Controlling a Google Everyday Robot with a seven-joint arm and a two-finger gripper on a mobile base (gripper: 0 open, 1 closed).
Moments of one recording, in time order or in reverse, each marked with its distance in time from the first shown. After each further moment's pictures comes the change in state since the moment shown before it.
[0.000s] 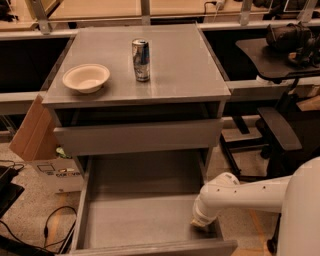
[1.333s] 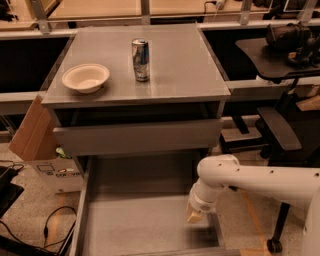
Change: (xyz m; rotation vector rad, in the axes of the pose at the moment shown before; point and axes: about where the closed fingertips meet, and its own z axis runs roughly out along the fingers) arm -0.027 0.031 -0.059 -0.235 -0.035 -0.215
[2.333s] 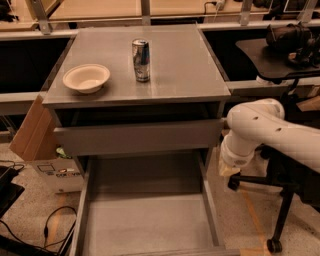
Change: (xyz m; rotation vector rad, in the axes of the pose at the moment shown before) arm 0.041 -0.058 -0.207 0.262 0.189 -0.062
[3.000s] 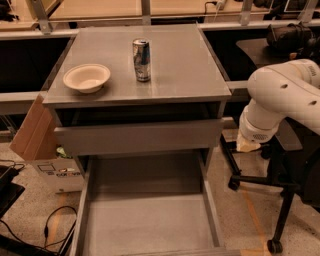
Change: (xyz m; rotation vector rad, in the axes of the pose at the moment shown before) arm 0.033 -0.022 -0.114 0.131 0.082 0.122
